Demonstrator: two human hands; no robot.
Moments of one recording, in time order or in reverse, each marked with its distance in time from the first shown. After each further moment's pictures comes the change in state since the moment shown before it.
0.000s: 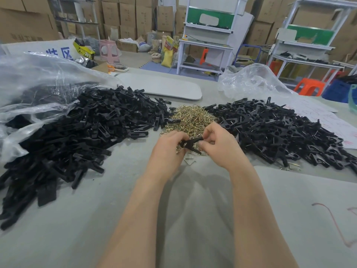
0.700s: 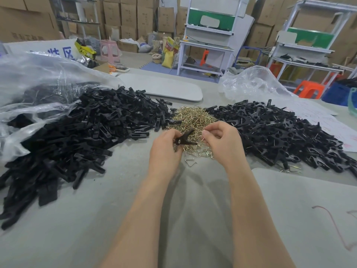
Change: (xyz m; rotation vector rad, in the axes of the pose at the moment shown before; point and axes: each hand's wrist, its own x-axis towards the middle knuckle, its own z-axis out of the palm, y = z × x) left_hand 0.003 -0.001 0.004 0.000 0.146 -0.212; right_hand 0.003 -0.009 0.006 0.242 0.210 0.019
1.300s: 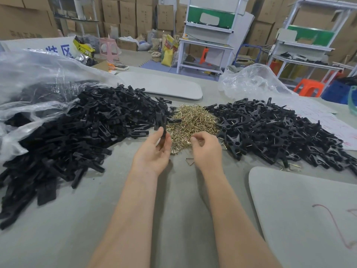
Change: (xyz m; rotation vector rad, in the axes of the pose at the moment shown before) left_hand 0.010 -0.001 -0.023 -1.654 0.054 -0.947; right_hand -0.006 0.023 0.044 -0.246 0.084 0.000
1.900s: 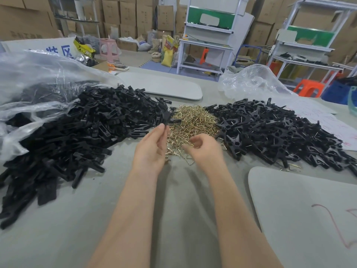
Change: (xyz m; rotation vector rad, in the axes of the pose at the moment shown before) left_hand 0.002 0.000 0.004 0.039 -0.060 0.147; right_hand 0.001 -0.006 -0.010 -0.093 -0.234 0.112
